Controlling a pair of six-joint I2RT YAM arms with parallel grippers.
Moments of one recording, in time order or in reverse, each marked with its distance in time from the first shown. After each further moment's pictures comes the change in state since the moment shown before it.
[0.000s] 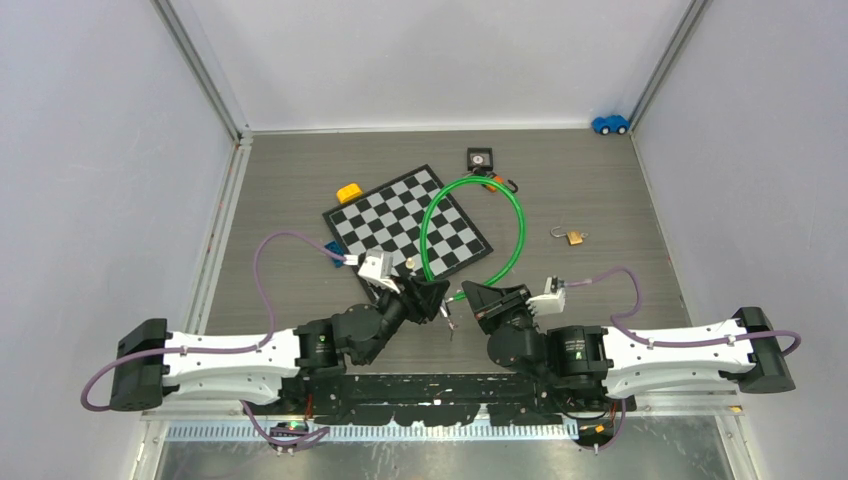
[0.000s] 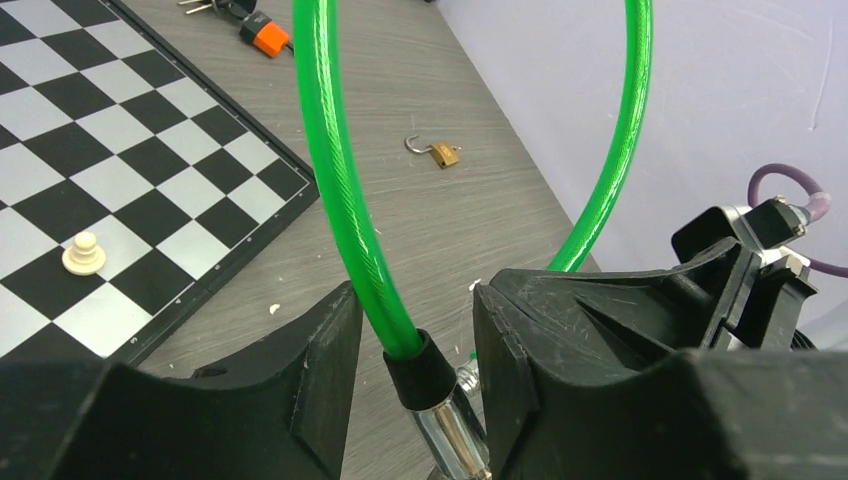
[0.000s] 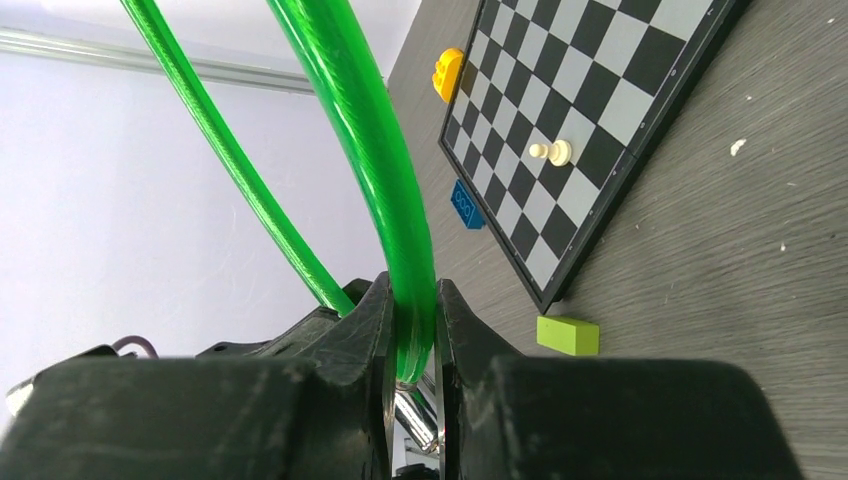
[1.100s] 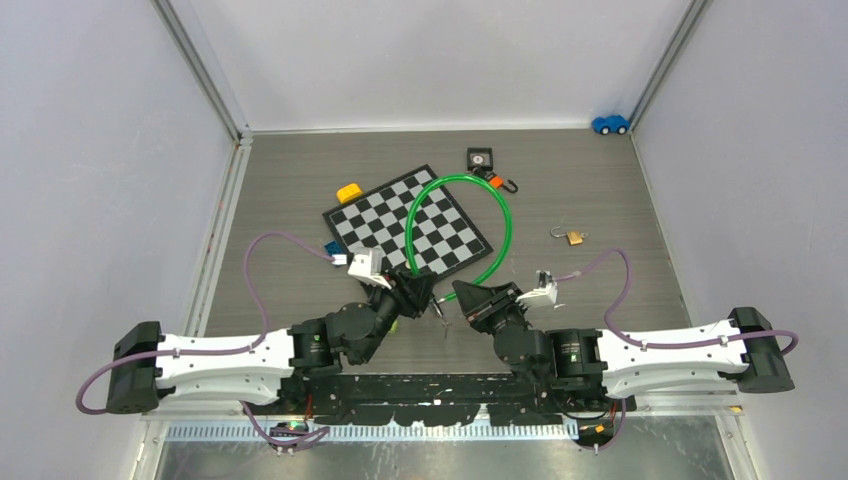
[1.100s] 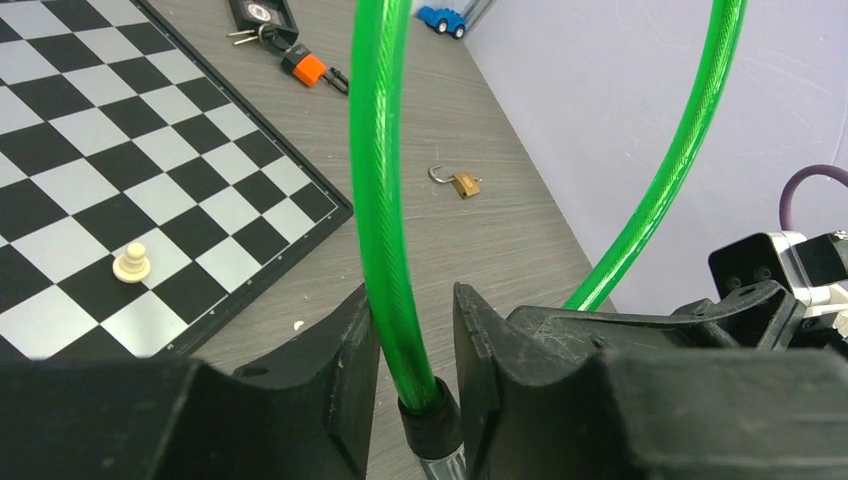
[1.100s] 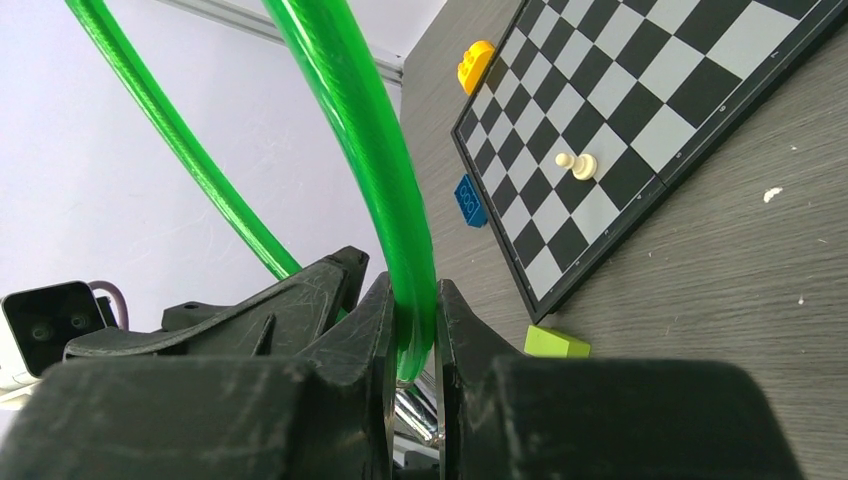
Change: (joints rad) left arm 0.006 -0.031 0.007 -0.024 -0.077 -0.004; right arm 0.000 0.012 -0.056 0.316 -0.016 -0.399
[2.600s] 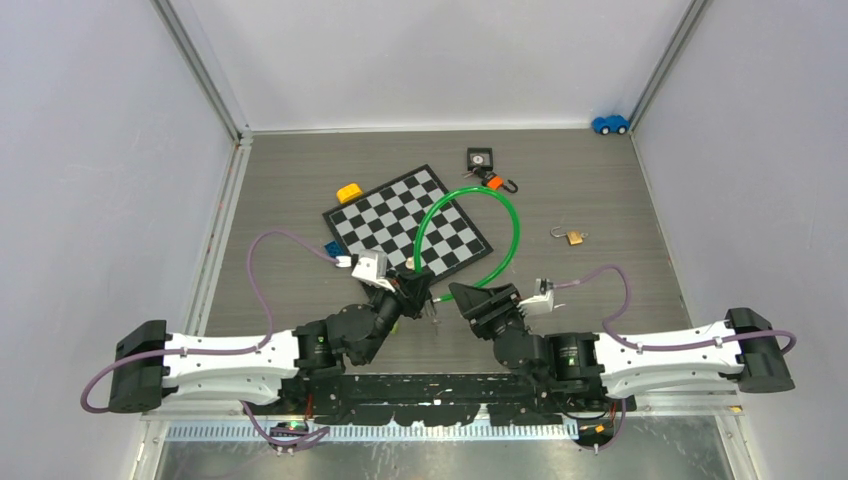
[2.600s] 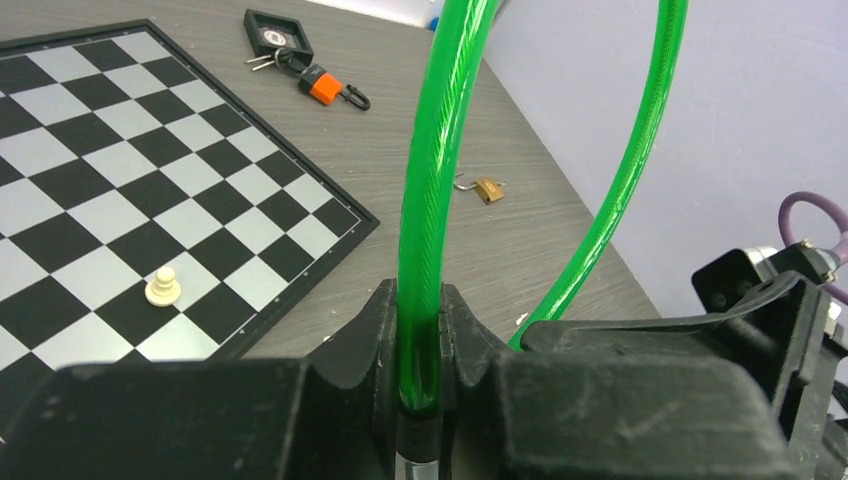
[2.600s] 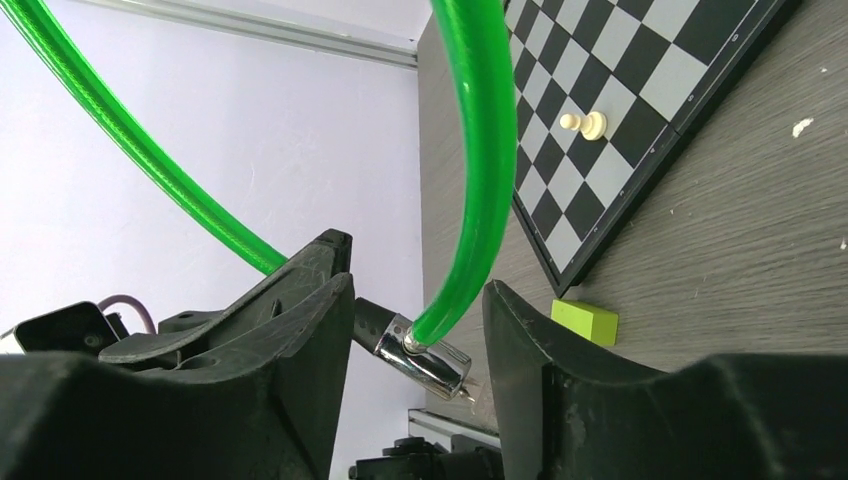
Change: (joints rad) left arm 0.005 0.022 -0.035 0.100 -0.006 0.113; right arm 0.003 0.007 -0.072 0.050 -0.031 0.179
